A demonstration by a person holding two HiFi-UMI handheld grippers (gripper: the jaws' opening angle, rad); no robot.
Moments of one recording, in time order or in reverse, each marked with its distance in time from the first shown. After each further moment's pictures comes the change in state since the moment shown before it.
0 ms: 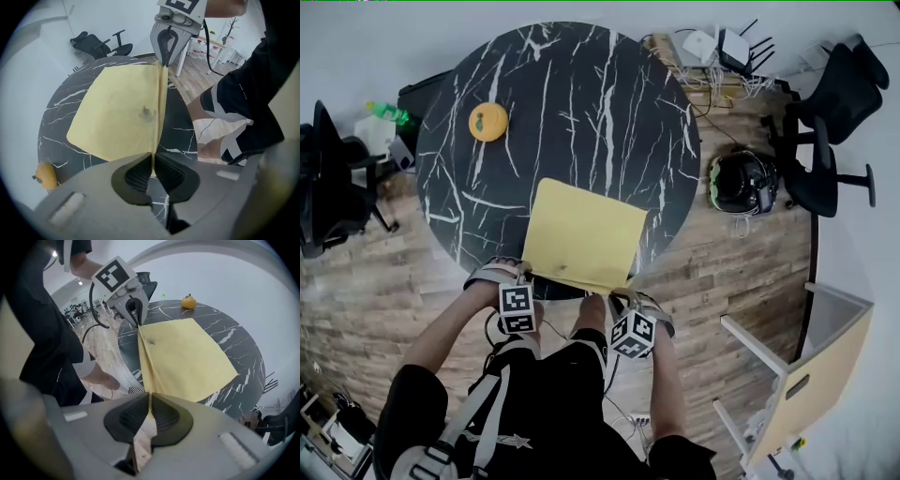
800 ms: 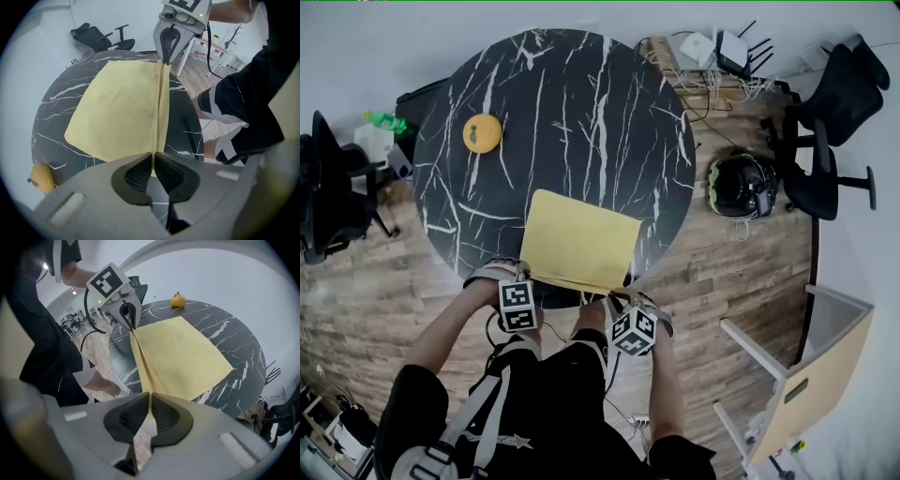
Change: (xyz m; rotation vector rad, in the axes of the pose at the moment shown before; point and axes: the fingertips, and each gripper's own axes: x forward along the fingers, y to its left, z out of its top) left arm 0.004 0.021 0.004 -0.036 0.028 -0.074; right arm -0.003 -0.029 0.005 0.100 -0.026 0.035
